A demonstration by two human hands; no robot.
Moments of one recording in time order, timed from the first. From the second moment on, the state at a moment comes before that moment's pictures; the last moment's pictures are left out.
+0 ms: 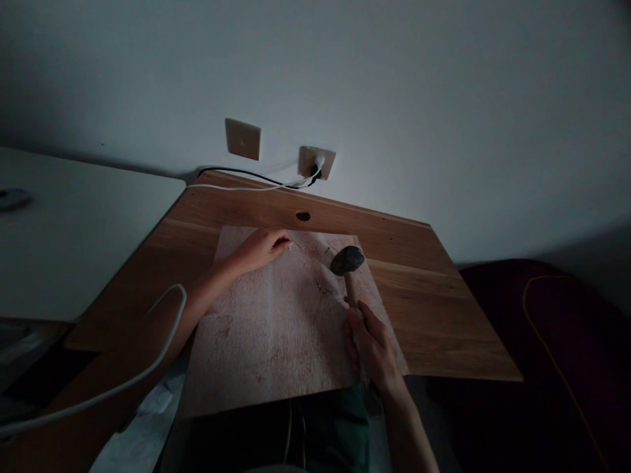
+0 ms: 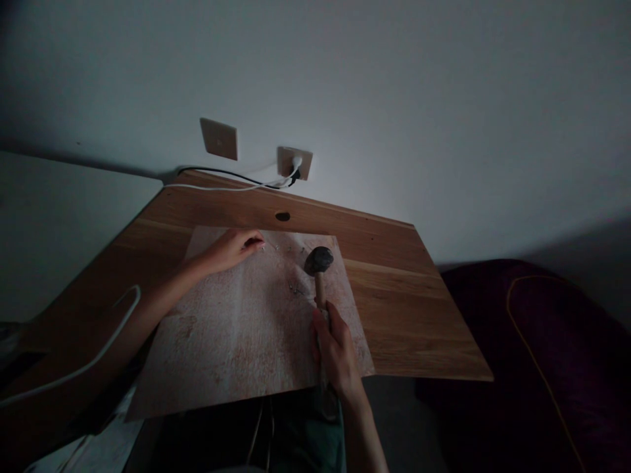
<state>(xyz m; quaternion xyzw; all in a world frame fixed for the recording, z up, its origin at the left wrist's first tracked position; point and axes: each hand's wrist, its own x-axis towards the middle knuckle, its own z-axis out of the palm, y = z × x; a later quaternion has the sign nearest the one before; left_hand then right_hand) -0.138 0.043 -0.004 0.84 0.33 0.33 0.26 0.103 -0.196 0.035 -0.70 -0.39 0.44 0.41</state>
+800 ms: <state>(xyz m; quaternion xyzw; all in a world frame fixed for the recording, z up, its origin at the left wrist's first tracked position) -0.131 0.042 0.000 0.83 0.33 0.35 0.30 0.103 -0.195 0.034 -0.68 -0.41 0.44 0.42</state>
